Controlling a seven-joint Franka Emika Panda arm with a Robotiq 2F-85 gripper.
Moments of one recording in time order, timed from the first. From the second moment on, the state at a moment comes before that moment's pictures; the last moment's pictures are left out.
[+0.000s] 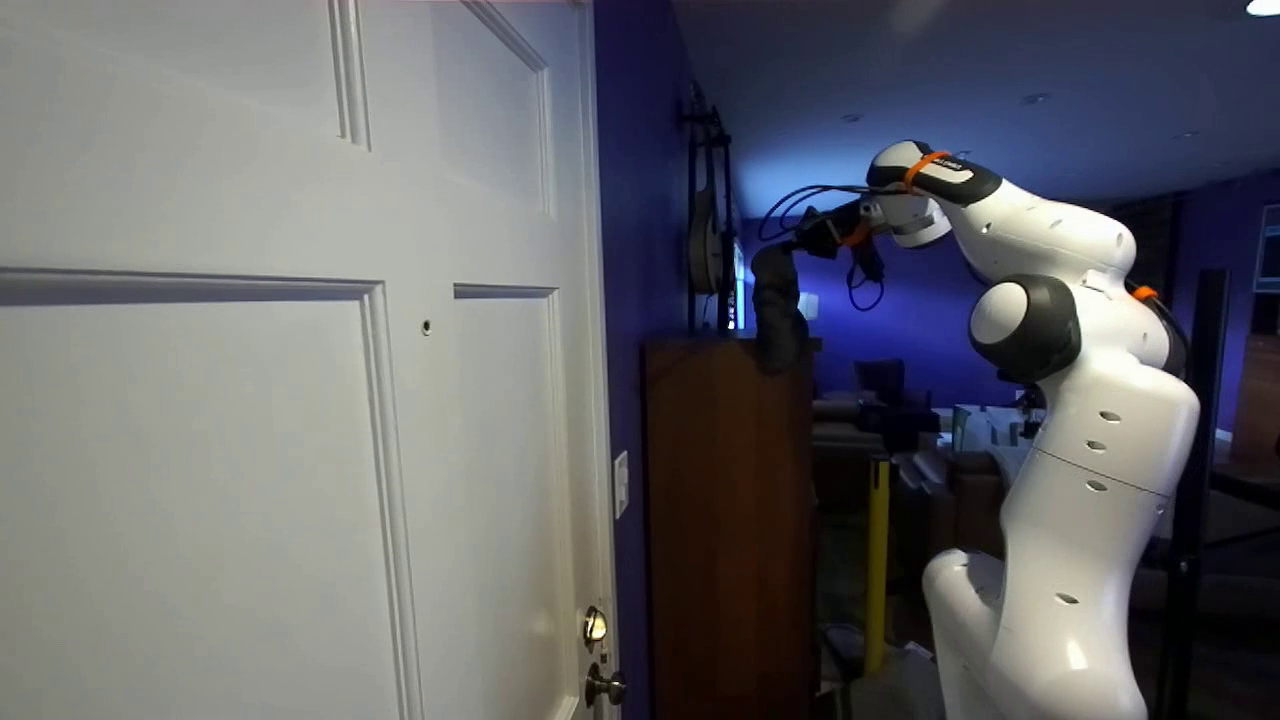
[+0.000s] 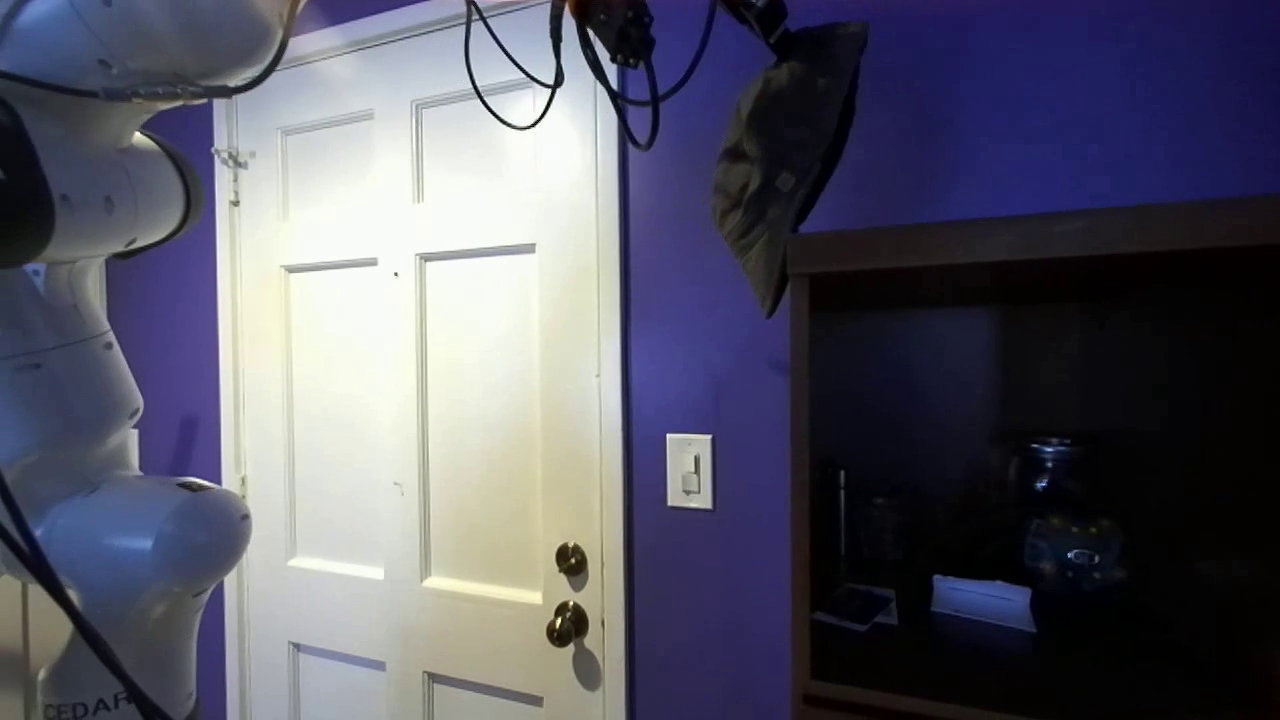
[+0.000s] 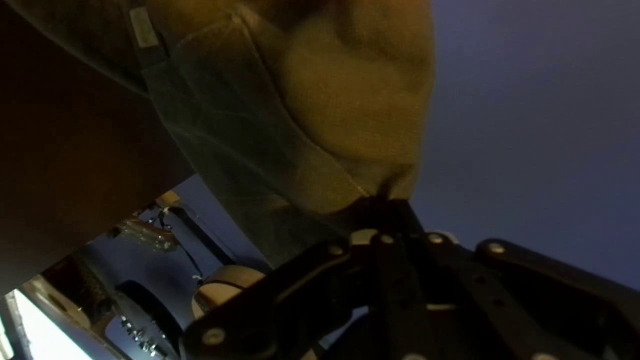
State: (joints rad) arm 0.36 -0.35 -1.31 -1.35 0.62 2.20 -0.11
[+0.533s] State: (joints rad) arm 0.40 -0.32 -1.36 -1.33 0.63 2.25 -0.09
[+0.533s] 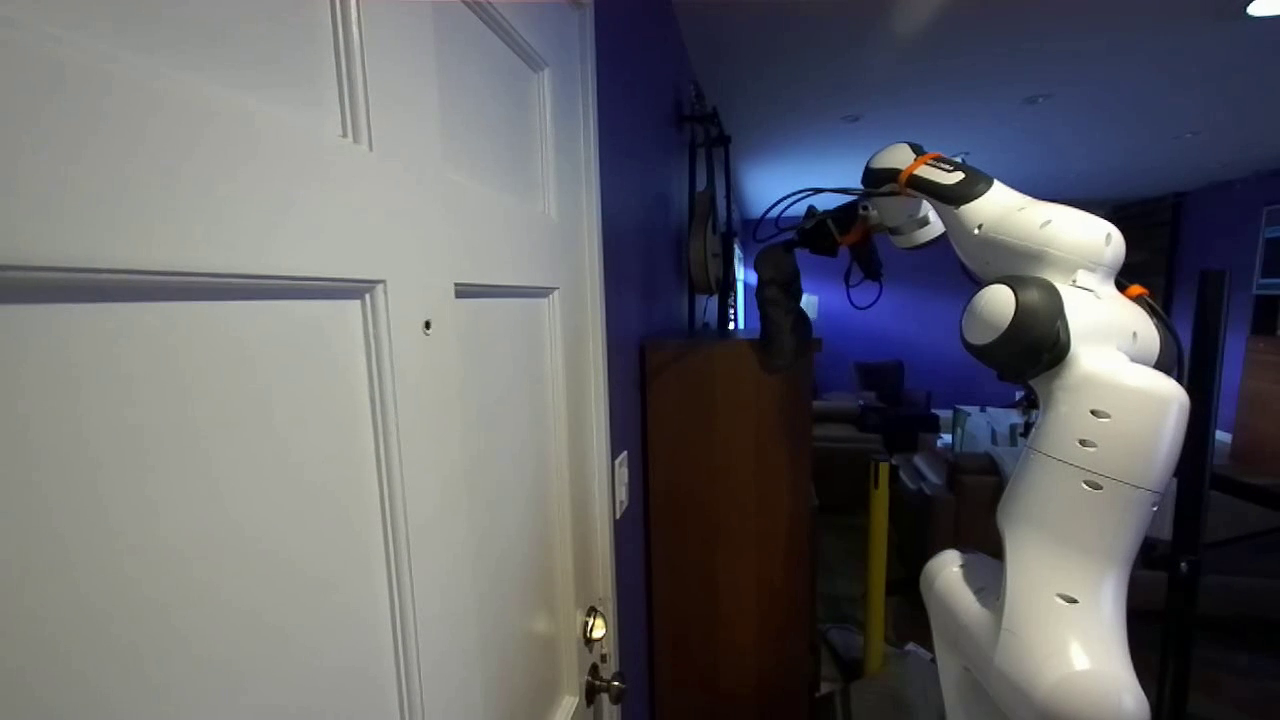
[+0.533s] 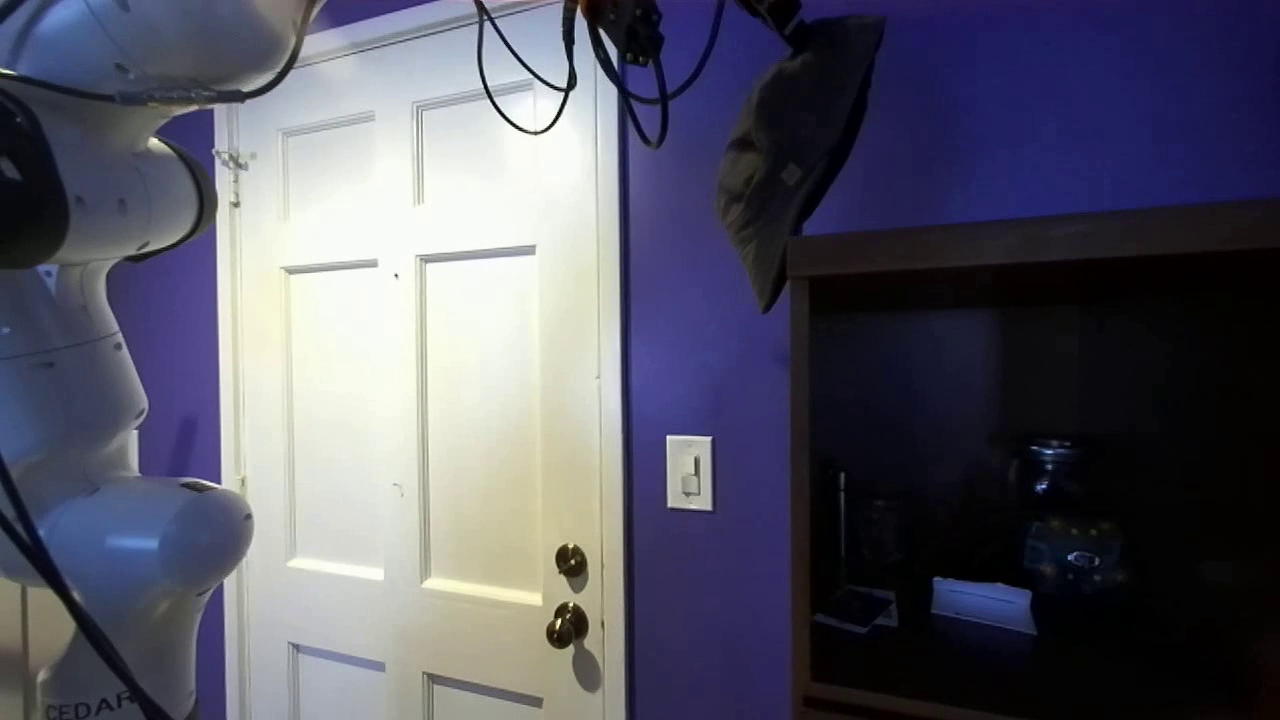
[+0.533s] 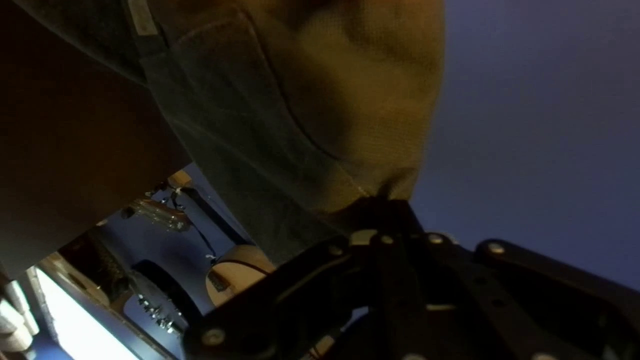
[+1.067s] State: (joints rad) arm 0.60 -0.33 -1.56 -1.34 0.66 2.34 0.01
